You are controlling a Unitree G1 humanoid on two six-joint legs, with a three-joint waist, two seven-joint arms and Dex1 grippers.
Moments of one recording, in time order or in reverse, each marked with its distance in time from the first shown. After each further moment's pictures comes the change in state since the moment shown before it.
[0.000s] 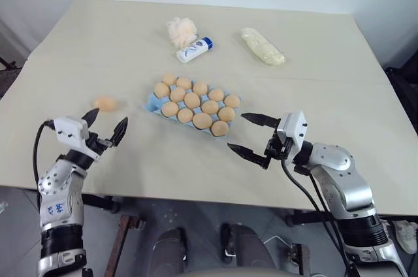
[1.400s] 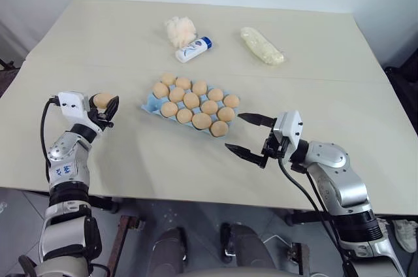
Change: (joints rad) left arm -0.354 0.062 -0.080 0.385 0.013 -0.086 -0.144; right arm -0.015 0.016 0.013 0.033 -0.012 -0.018 0.020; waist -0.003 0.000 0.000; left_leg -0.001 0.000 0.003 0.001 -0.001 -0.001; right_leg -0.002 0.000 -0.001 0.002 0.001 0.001
